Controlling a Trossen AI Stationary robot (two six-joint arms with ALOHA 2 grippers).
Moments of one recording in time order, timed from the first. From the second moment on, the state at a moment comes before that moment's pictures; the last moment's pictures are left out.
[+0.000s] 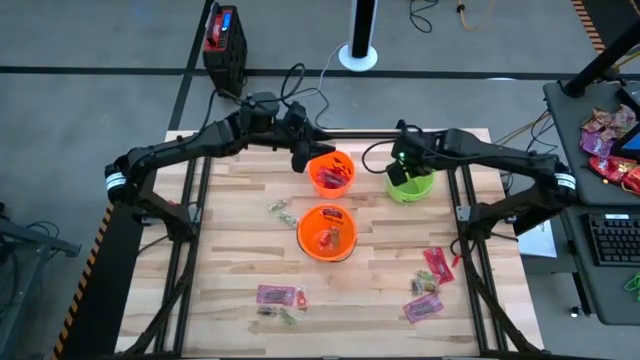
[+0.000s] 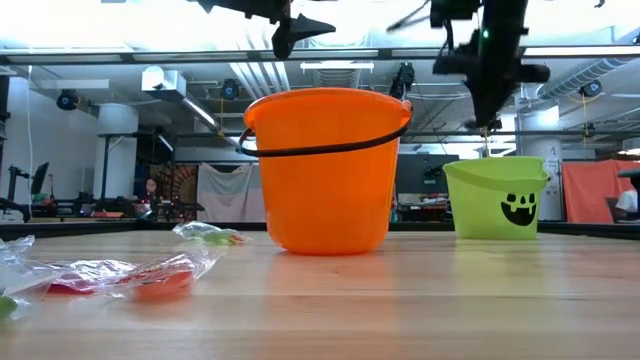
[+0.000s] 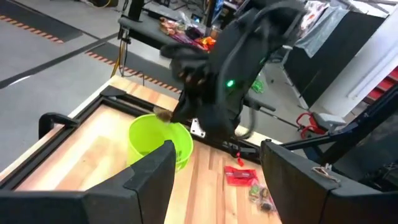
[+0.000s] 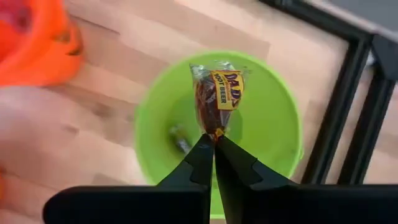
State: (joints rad) left arm 0.40 1.48 1.38 -0.13 0.38 -0.30; right arm -0.37 1.31 1.23 -1.24 0.31 0.77
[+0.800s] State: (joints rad) left arm 0.40 1.43 1.23 -0.97 0.17 0.13; right arm -0.42 1.31 1.15 -1.18 0.23 0.84
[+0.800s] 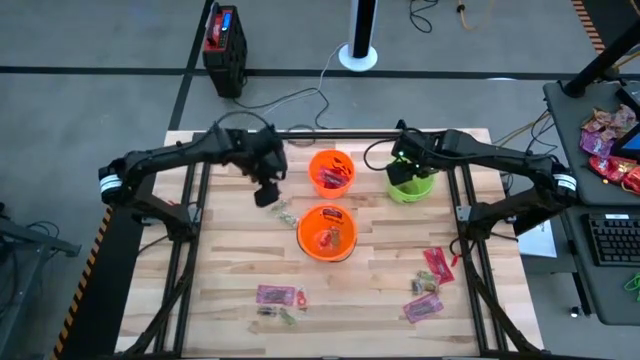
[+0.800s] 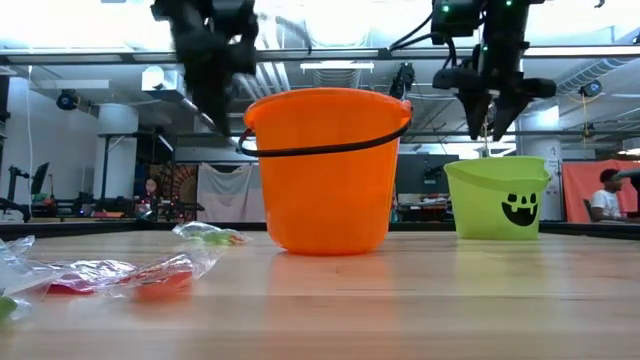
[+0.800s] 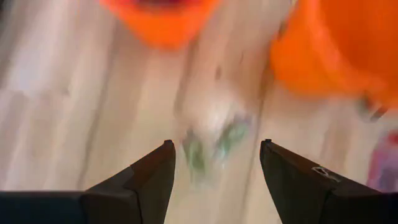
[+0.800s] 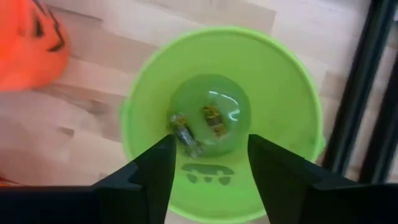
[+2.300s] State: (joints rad) left arm 0.42 1.35 0.81 -0.55 0.13 0.07; right arm -0.42 1.31 1.15 -1.12 0.23 0.83
